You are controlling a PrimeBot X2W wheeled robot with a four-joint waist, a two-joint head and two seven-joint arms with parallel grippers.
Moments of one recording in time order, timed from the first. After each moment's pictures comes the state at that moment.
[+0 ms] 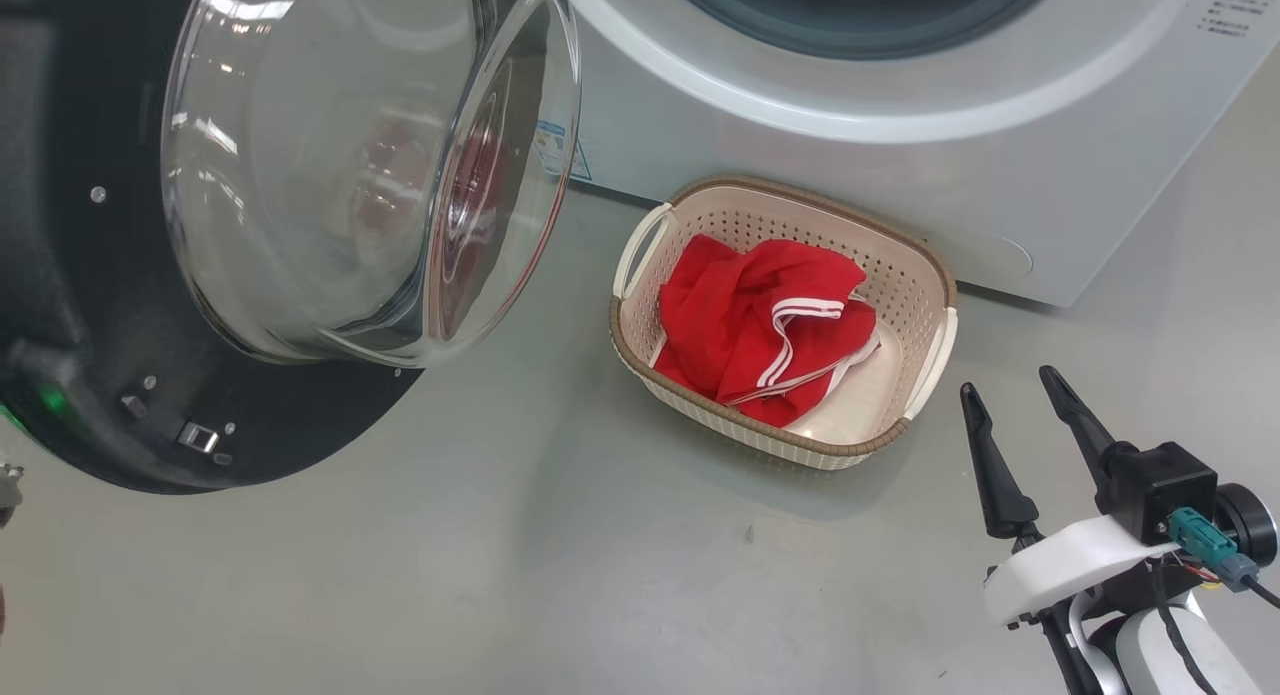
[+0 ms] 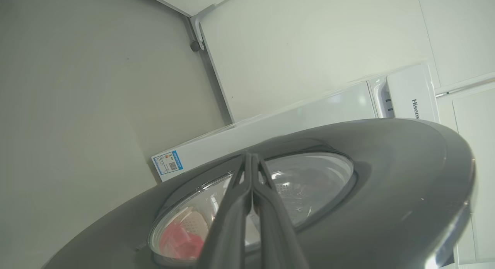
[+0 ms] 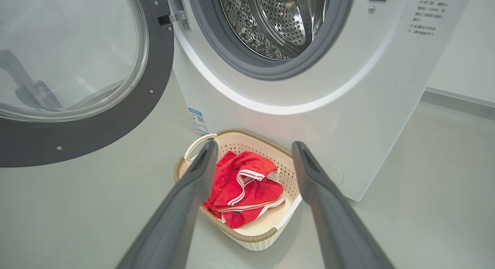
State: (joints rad) left arm -0.41 0.39 0.11 0.35 -1.78 -0.09 0.33; right arm 0.00 -0.22 0.23 0.00 0.30 -0.05 -0.08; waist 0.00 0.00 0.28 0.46
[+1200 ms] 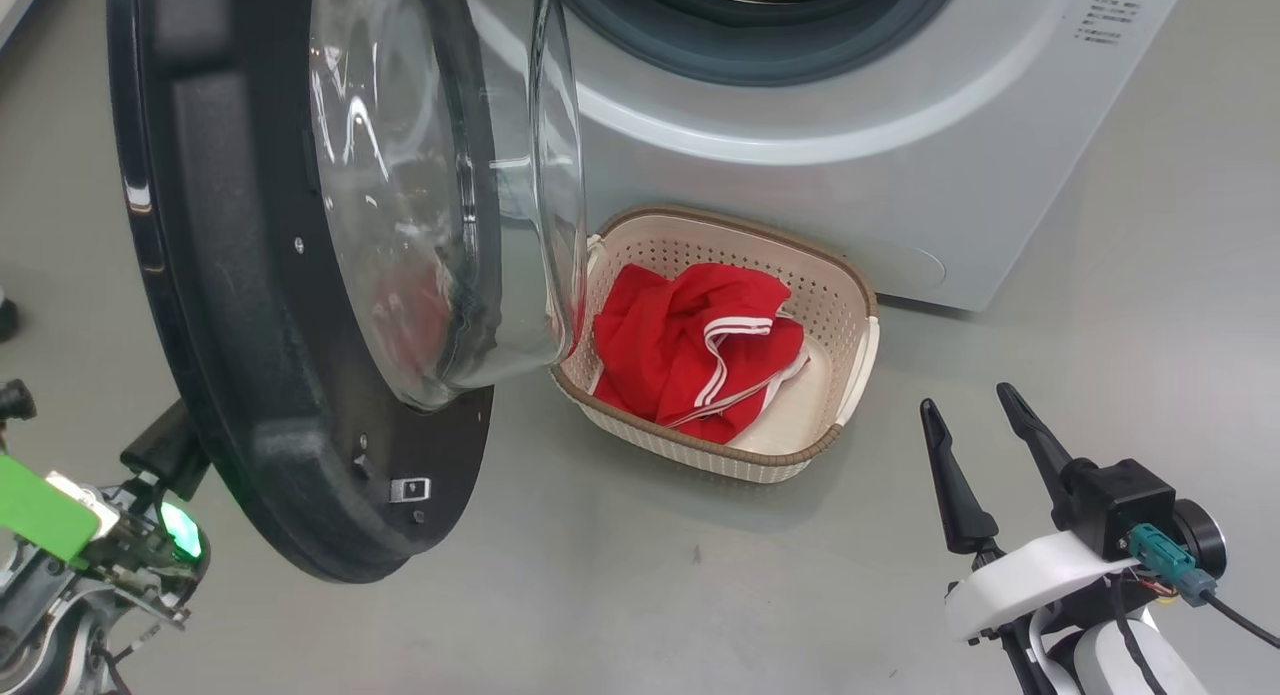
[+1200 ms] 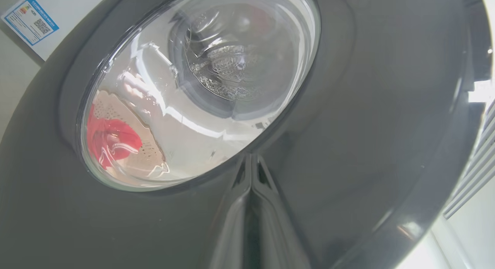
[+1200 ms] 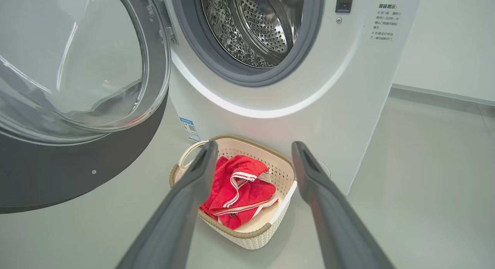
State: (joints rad) left arm -0.15 0.29 0.03 -0.06 -1.85 -0.12 0.60; right arm 0.00 -0.17 0.26 0.03 0.30 -0.04 -0.12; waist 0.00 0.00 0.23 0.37
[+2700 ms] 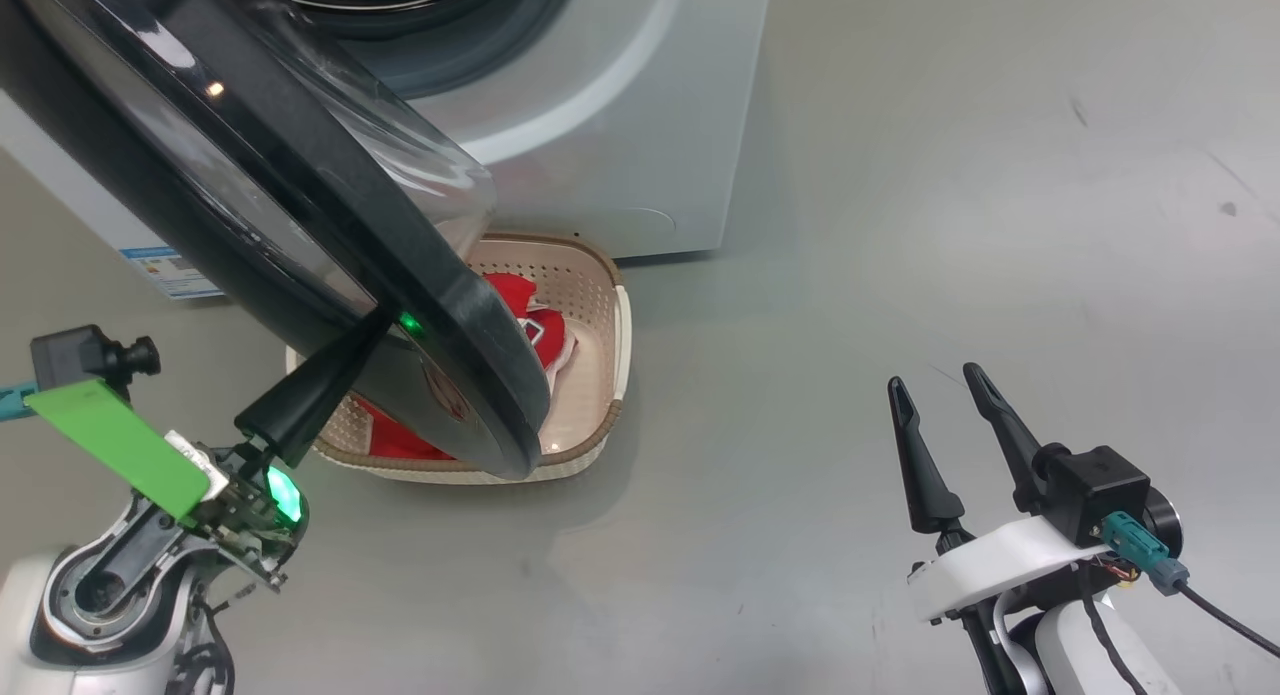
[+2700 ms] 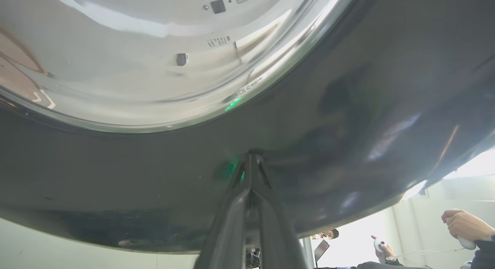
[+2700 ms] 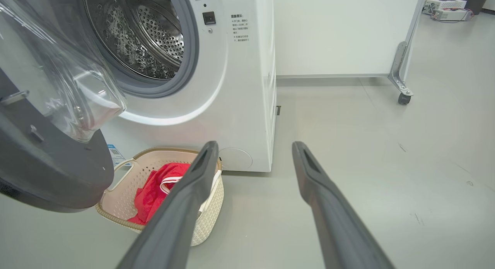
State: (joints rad) left arm -0.22 0.20 -0.08 -0.04 -1.82 -0.12 0.65; right arm -0.05 -0.11 0.28 0.08 0.33 -0.04 -0.17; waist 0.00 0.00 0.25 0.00
